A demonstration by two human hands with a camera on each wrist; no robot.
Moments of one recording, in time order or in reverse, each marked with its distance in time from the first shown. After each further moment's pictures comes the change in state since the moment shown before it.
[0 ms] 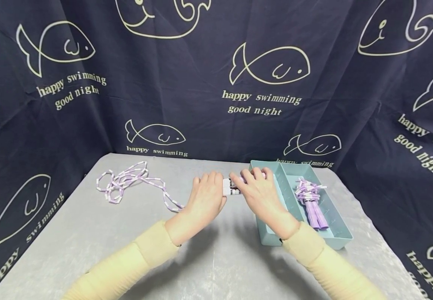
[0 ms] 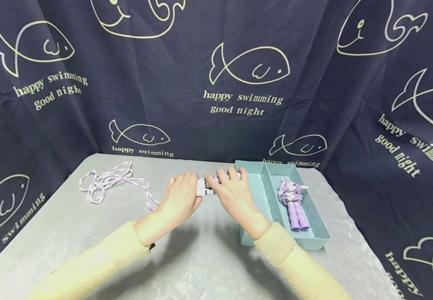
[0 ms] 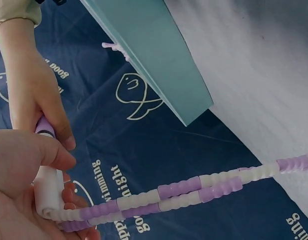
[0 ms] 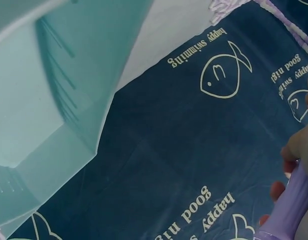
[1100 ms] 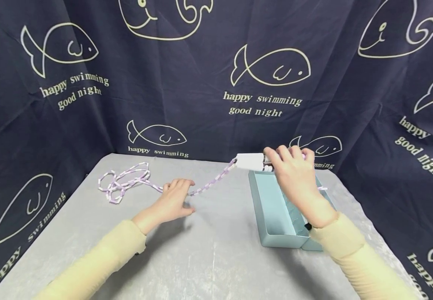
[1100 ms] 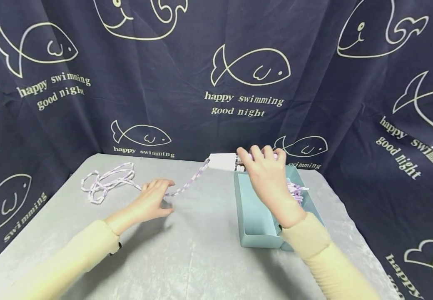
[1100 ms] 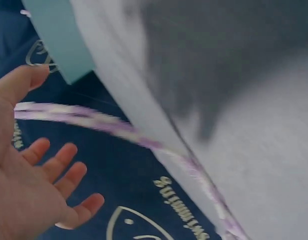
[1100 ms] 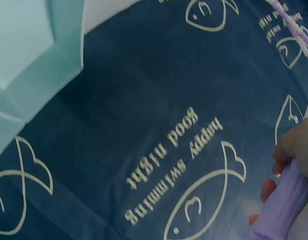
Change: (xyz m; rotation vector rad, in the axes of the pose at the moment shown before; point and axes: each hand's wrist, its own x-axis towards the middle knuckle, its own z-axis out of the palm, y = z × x) left_hand -0.047 -0.096 0.033 -0.387 -0.446 -0.090; right_hand 0.018 0.064 -0.044 -0.086 0.189 0.109
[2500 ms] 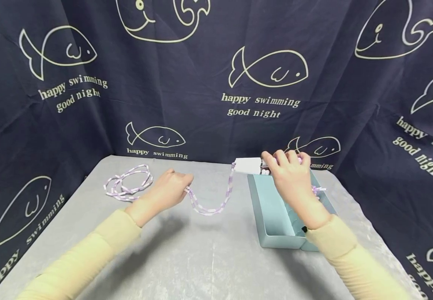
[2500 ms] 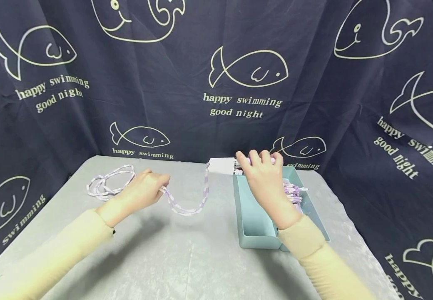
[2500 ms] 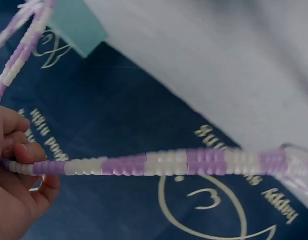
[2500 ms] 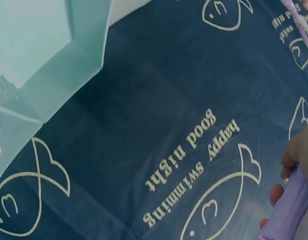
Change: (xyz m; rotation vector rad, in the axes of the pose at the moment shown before) left_hand 0.017 0.011 -0.048 0.305 0.266 0.395; right_hand -0.012 0.000 0.009 -0.028 0.021 -0.009
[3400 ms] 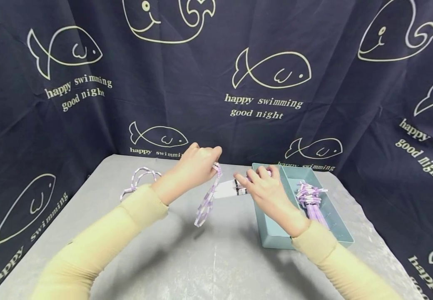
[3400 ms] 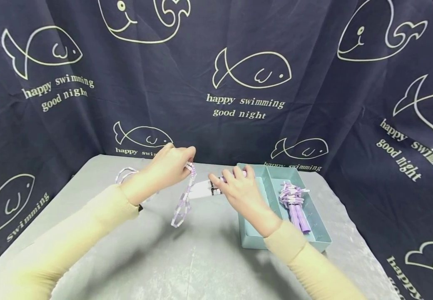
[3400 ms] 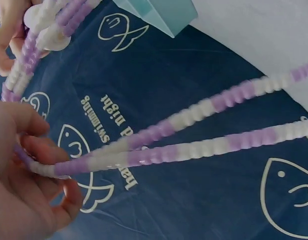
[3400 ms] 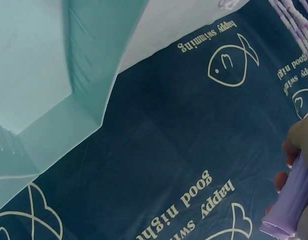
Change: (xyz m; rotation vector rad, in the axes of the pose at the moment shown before) left_hand 0.081 0.026 -0.041 0.064 0.047 -0.059; right_hand -0.012 -0.046 0.020 0.097 0.021 -0.269
